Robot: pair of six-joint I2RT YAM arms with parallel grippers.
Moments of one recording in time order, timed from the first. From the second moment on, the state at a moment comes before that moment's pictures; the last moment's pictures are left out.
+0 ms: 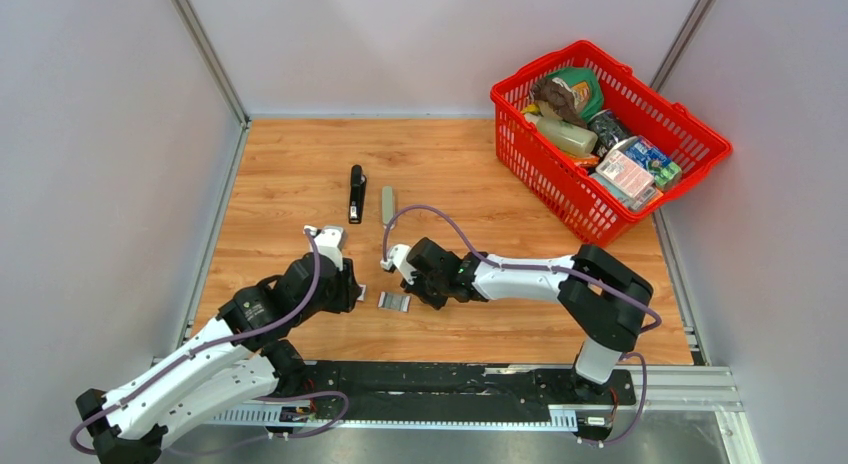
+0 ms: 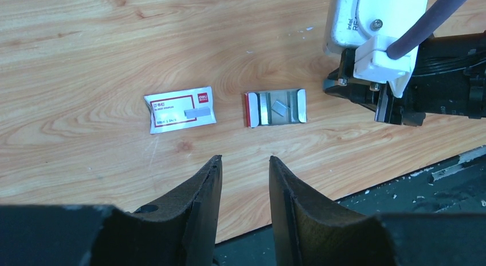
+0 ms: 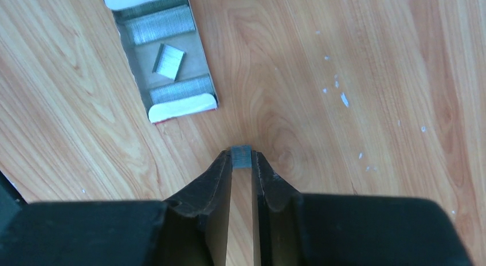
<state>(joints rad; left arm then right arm) -0.86 0.63 0.65 -0.77 -0.28 -0.57 1.05 1.73 0.97 -0.20 -0.04 -0.09</state>
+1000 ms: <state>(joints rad) -0.86 0.53 0.80 -0.89 -0.30 -0.49 1.16 1.81 1.19 -0.32 0.02 -0.06</state>
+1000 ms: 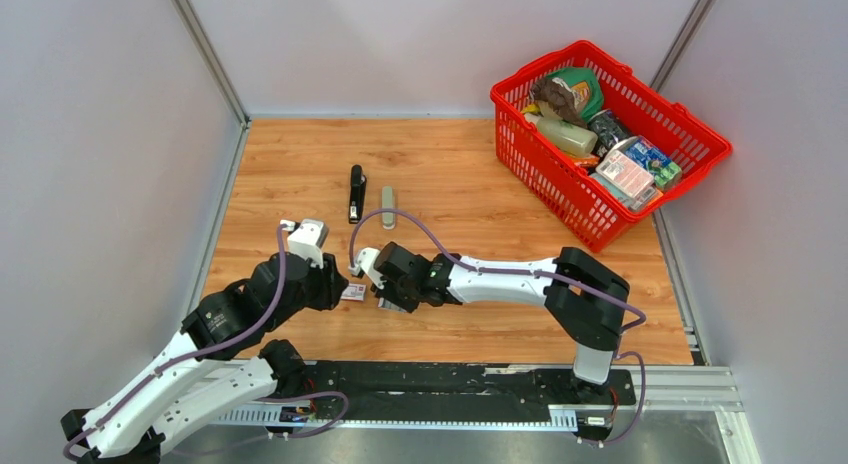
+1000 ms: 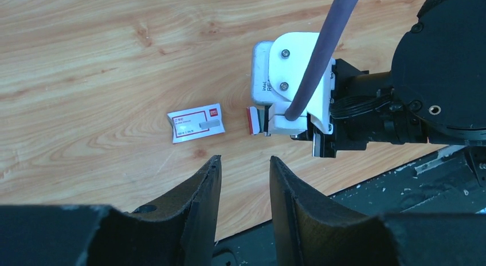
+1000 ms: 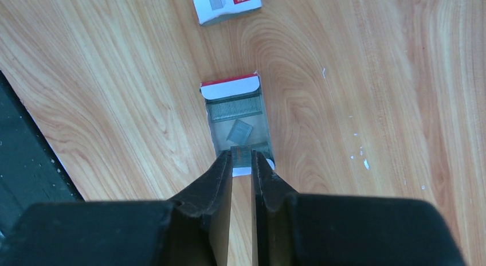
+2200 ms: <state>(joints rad) -0.86 0.52 0.80 -0.89 -0.30 -0.47 1.16 1.88 1.24 -0.31 0.07 -0.05</state>
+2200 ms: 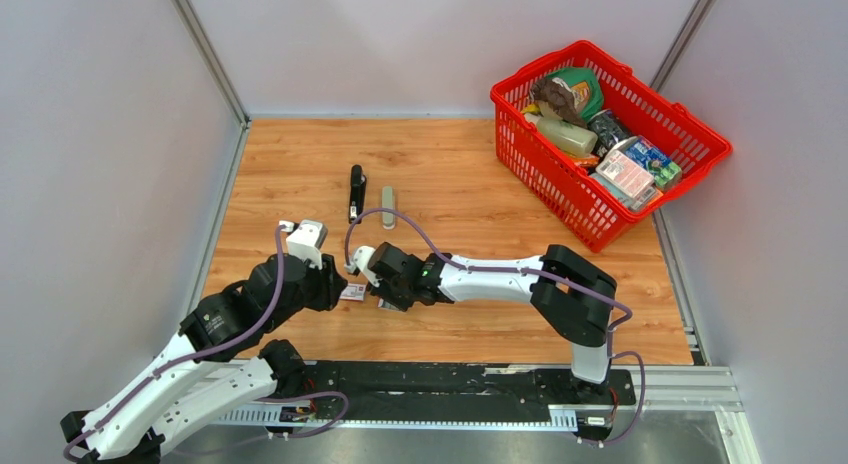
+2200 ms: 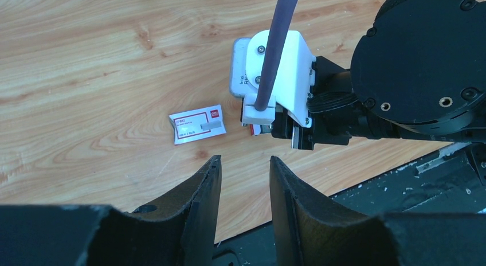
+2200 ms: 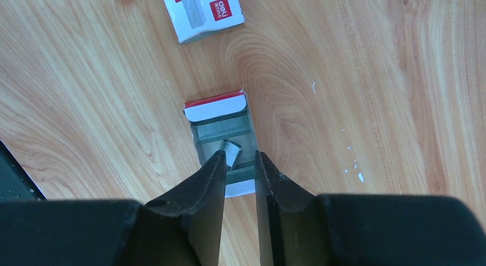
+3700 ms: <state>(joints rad) -0.86 0.56 0.80 -0.89 -0.30 -0.47 1.15 1.83 1.20 -0.31 0.12 0.25</state>
